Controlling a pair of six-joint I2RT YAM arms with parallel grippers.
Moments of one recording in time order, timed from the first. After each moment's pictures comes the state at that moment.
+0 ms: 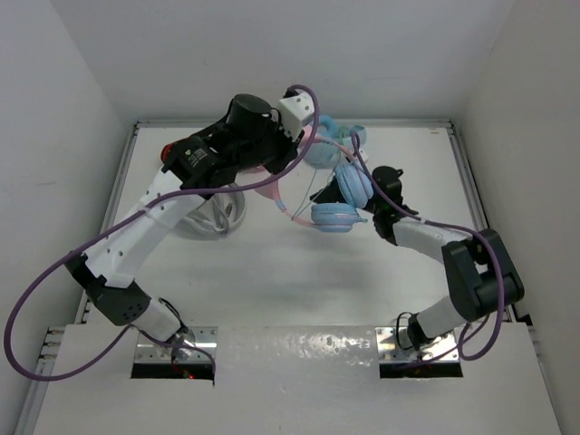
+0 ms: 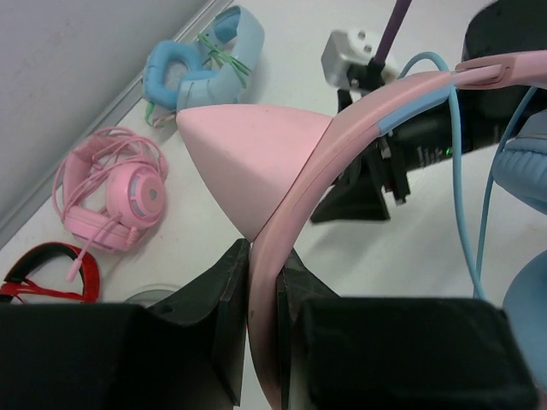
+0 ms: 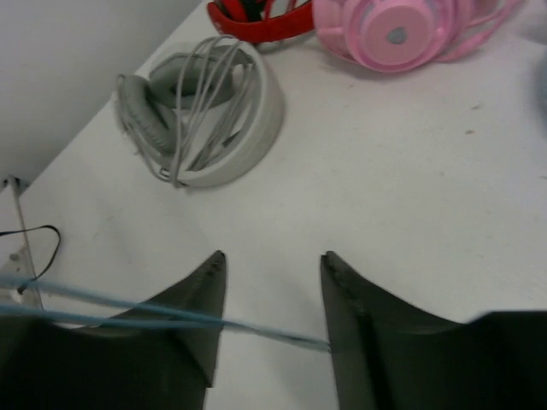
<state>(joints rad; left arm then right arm) -0.75 1.52 1.89 -0.83 -0.01 0.16 0.33 1.51 0.71 0.55 -0.57 0.27</state>
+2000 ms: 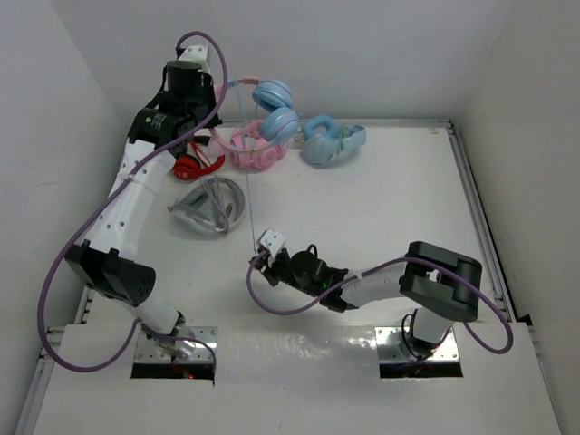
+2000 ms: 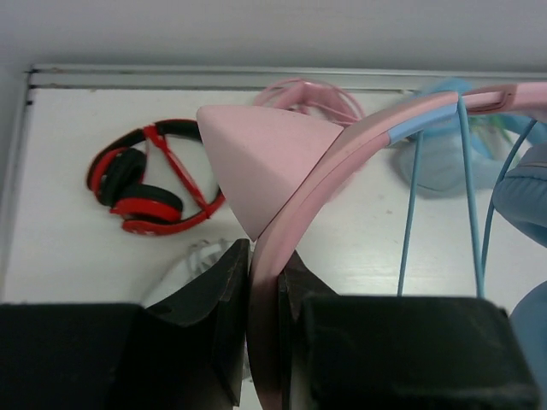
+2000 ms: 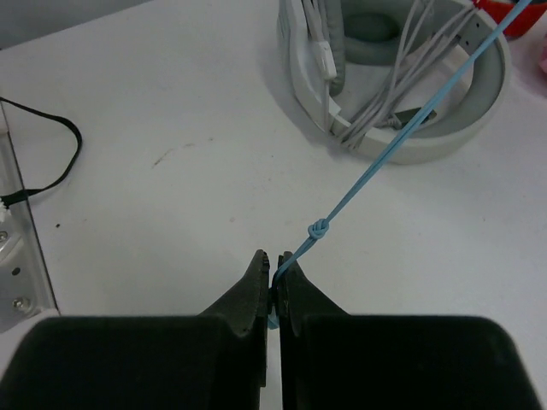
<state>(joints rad) -0.29 1.59 1.93 -0.79 -0.22 -0.21 1.19 1.69 0.58 0.89 0.19 0.05</state>
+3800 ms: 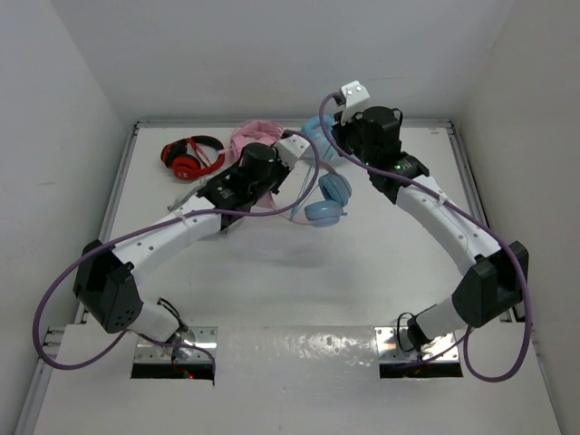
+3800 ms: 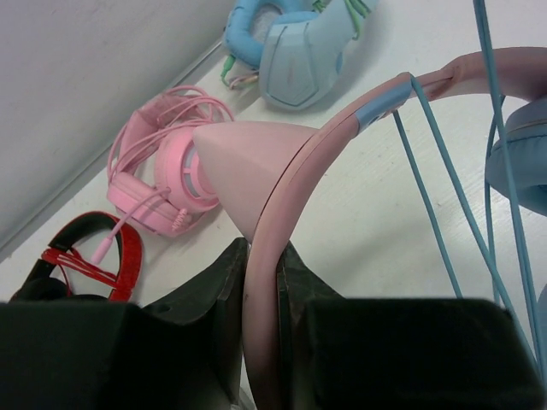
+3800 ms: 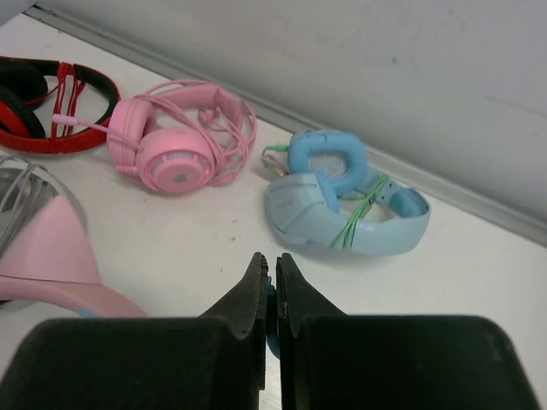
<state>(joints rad) -0.70 1.46 1.22 -0.16 -0.23 0.28 0.46 1.49 1.33 -0.06 0.09 -0.14</state>
